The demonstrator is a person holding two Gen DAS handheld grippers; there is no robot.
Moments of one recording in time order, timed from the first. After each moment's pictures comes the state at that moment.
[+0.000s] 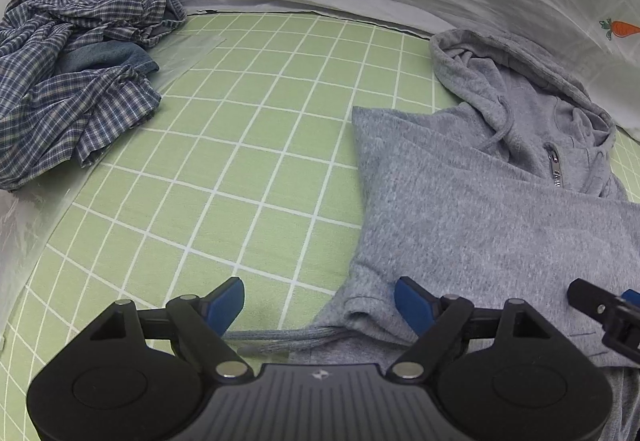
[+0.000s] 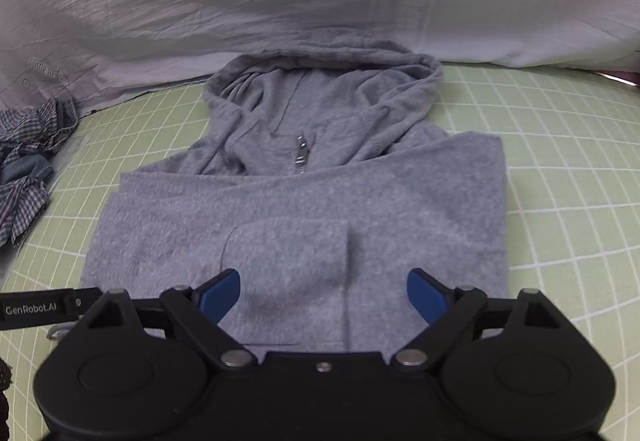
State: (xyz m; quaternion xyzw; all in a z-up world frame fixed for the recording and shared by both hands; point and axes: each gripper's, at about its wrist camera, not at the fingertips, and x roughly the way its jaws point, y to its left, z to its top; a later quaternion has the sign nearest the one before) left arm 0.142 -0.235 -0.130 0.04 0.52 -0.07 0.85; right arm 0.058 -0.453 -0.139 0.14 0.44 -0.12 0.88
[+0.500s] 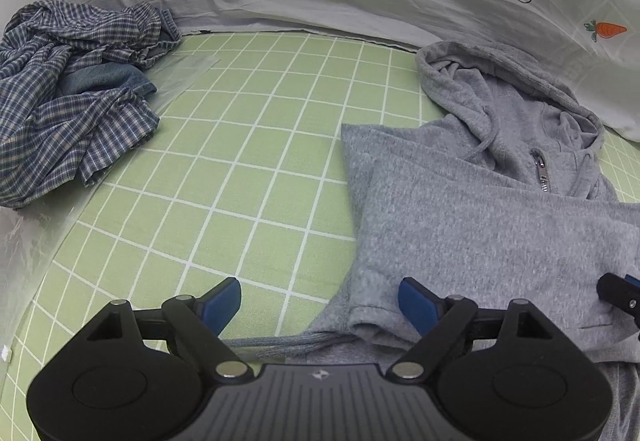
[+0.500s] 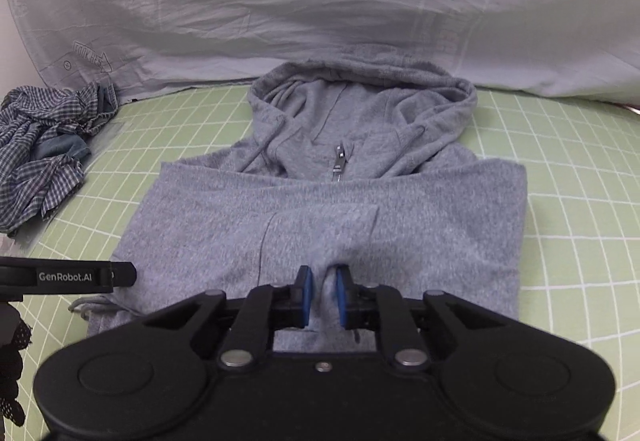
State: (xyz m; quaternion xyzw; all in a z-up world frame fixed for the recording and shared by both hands) left arm 0.132 -0.243 -0.112 0.05 0.49 -0.08 0.87; right arm 0.036 -0.453 -0.108 0.10 0.40 -0.07 0.91
